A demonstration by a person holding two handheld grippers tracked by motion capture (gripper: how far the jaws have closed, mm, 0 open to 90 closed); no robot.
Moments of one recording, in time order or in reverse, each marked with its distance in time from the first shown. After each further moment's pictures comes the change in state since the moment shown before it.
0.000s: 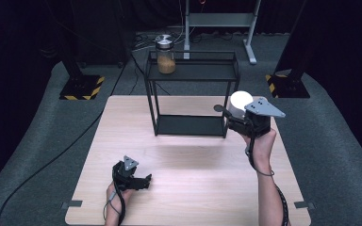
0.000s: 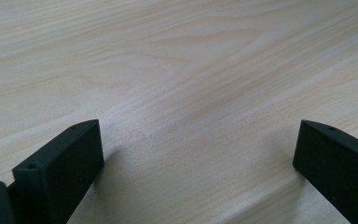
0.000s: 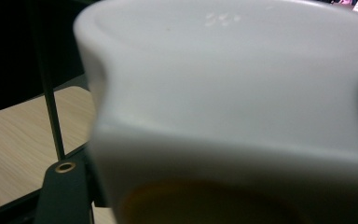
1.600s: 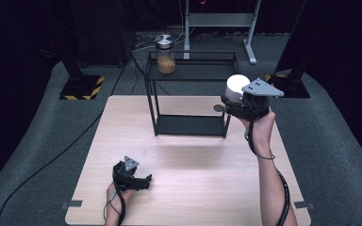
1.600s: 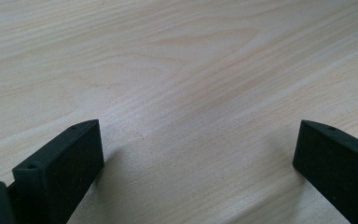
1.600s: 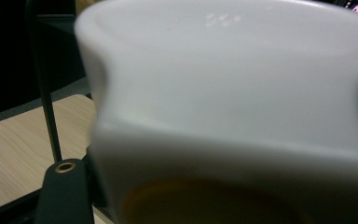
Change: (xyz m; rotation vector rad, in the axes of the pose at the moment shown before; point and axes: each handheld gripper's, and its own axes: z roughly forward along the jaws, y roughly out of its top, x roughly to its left) left arm 0.000 -0.001 0.000 -0.004 -0.005 0.003; right arm -0.016 0.043 0.018 0.000 0.037 -0.029
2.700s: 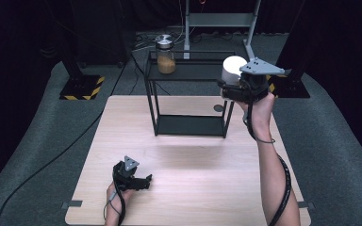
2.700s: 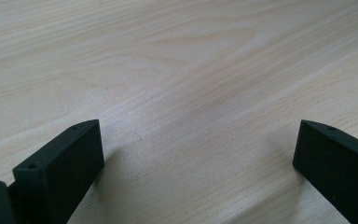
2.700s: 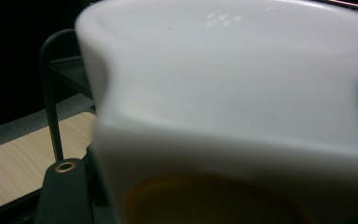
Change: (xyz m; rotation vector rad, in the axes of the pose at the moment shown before) left arm 0.001 0.000 0.000 0.000 -0.005 -0.001; right arm -0.012 0.045 0.011 -0.018 0.038 -0.011
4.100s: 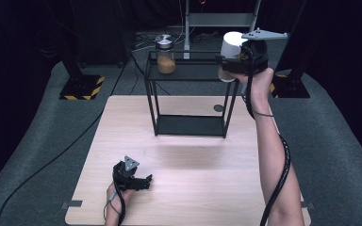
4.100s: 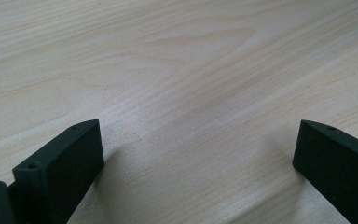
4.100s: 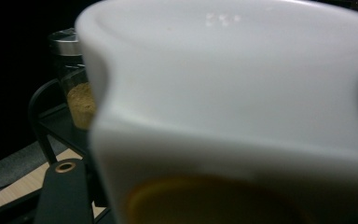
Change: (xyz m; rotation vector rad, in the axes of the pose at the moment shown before) left arm 0.001 0.000 0.000 0.001 -0.005 0.003; right arm -0.038 0.053 0.032 0.039 0.042 0.155
